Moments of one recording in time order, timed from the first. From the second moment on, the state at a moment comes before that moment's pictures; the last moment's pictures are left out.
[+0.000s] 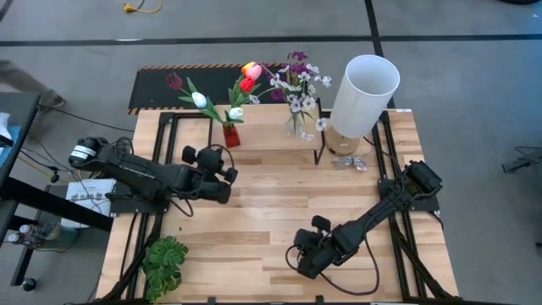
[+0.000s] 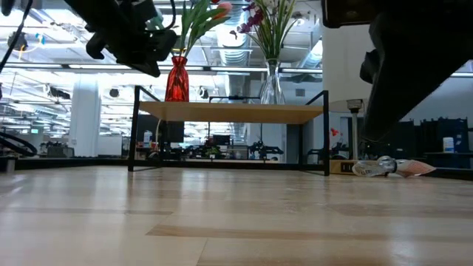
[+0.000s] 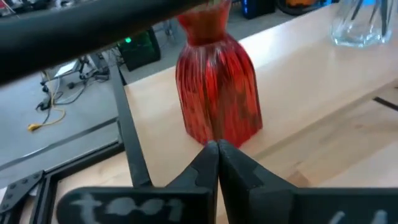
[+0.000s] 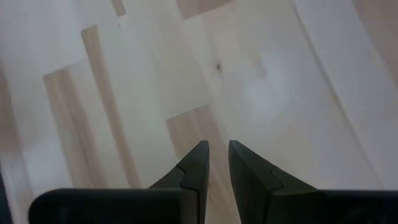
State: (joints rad) left arm -0.20 1.31 0.88 -0.74 -1.19 -1.00; right arm 0.63 1.89 1.27 -0.62 0.32 0.91
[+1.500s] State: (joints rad) left arm 0.13 1.32 0.88 -0.30 -0.86 -0.53; right arm 0.64 1.89 1.21 -0.55 0.37 0.94
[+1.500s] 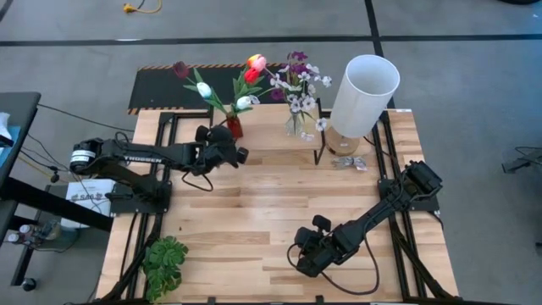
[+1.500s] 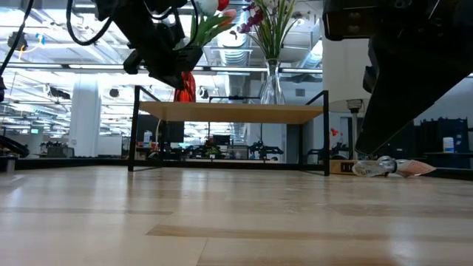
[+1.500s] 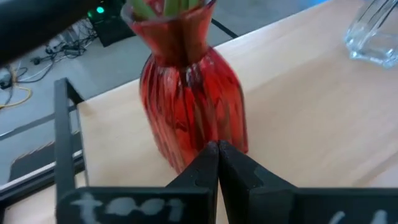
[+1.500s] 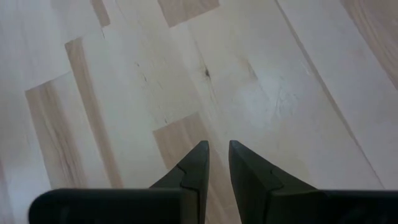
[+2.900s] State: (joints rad) left arm -0.02 0.78 0.90 0.34 0.19 -0.21; right arm 0.21 0.97 1.43 -0.40 0.10 -0.04
